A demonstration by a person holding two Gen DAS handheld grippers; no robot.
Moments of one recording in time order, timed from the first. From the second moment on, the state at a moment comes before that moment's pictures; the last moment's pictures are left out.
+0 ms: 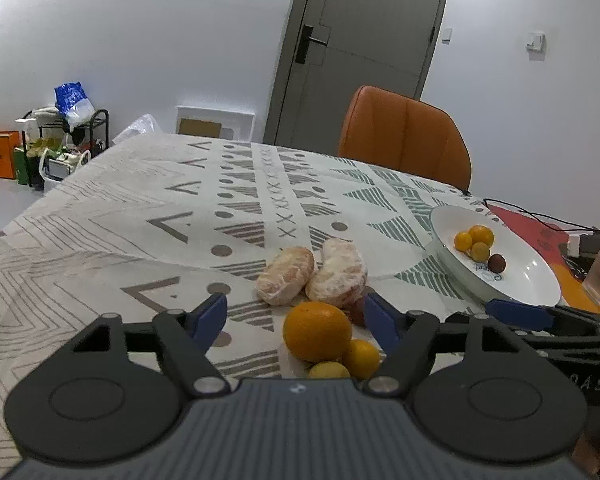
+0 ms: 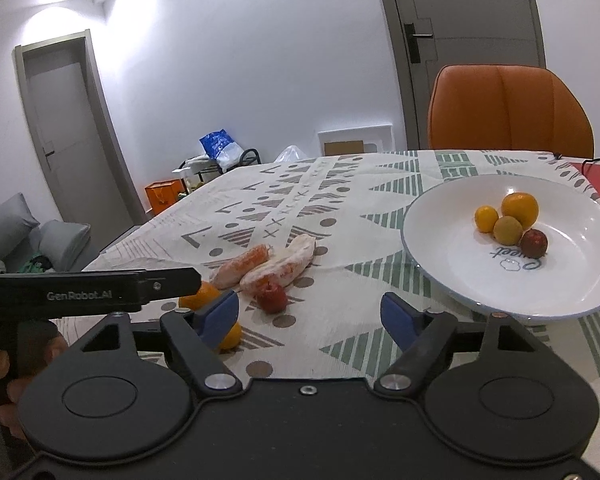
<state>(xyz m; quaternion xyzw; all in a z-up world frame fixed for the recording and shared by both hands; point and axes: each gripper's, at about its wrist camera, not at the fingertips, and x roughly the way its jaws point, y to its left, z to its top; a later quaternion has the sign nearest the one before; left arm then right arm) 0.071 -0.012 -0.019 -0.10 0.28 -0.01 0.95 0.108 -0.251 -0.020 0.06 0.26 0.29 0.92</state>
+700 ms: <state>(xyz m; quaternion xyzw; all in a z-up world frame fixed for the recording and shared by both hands) 0.081 -0.007 -0.028 -0.13 0.30 -0.03 0.94 0.118 -0.230 -0.025 0.04 0.27 0.31 0.91</state>
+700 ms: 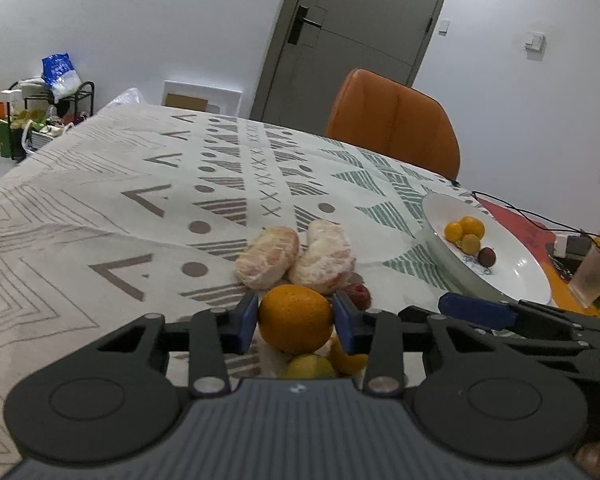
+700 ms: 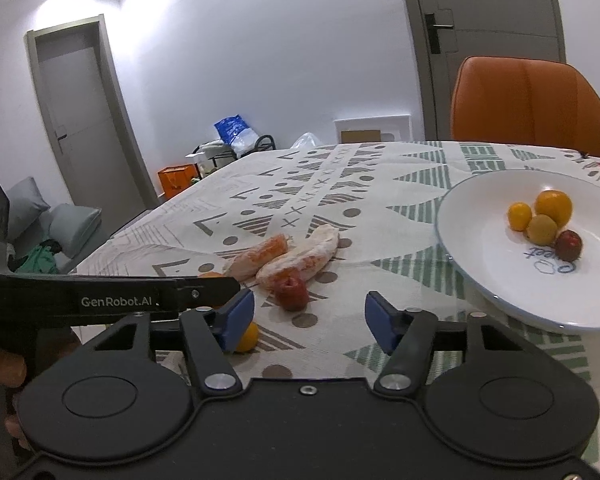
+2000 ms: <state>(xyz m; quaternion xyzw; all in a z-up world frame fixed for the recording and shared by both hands) 0.071 0.017 -0.005 -0.13 0.27 0.00 0.95 0.139 -0.212 -0.021 0.02 0.28 0.31 0.91</state>
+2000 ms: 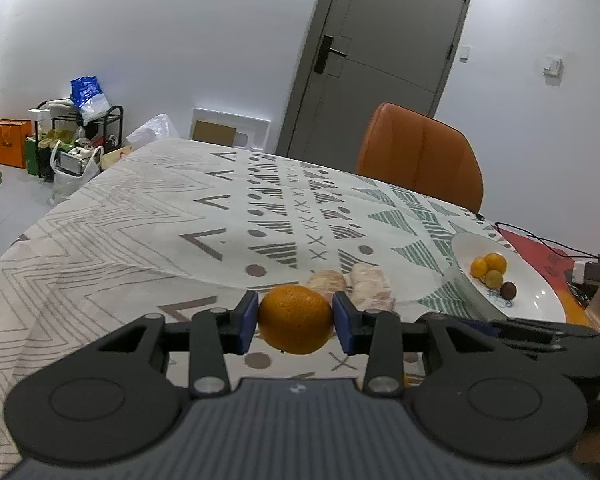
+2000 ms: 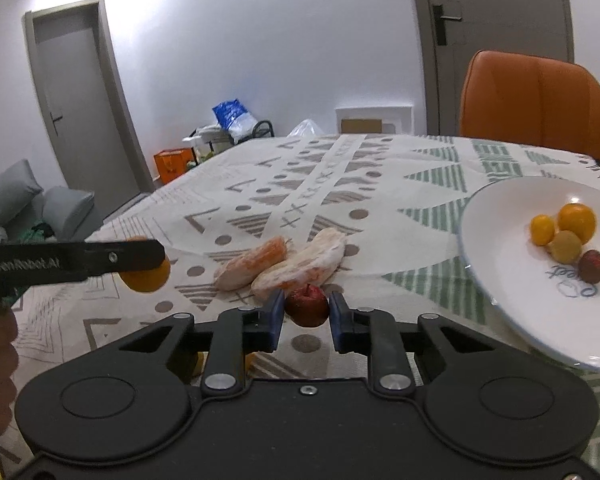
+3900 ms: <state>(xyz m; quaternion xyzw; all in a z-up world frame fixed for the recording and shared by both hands) 0.121 -0.127 0.009 -0.03 0.27 -0.11 0.96 0.142 -0.378 -0.029 0.11 0.22 0.13 0.96</state>
